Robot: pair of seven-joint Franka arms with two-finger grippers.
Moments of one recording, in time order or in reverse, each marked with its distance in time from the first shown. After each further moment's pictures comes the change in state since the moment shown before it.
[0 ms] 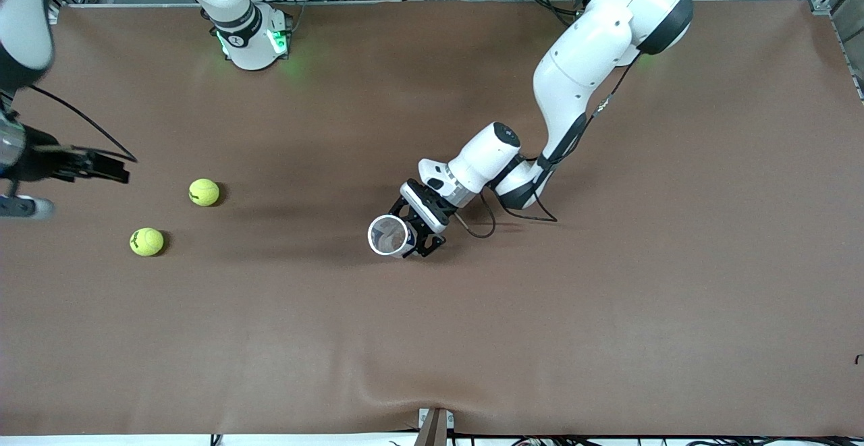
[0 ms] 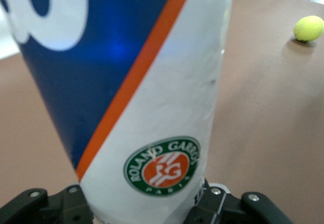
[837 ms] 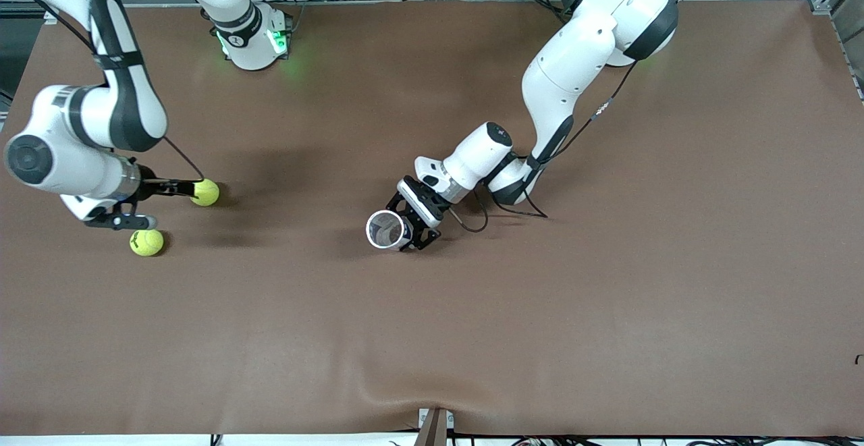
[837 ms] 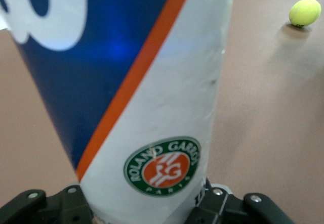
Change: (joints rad) left arm -0.044 0.035 0.025 0.003 -0.024 0.016 0.004; right arm -0.035 0.014 -0.007 -0.600 -0.052 0.570 0.000
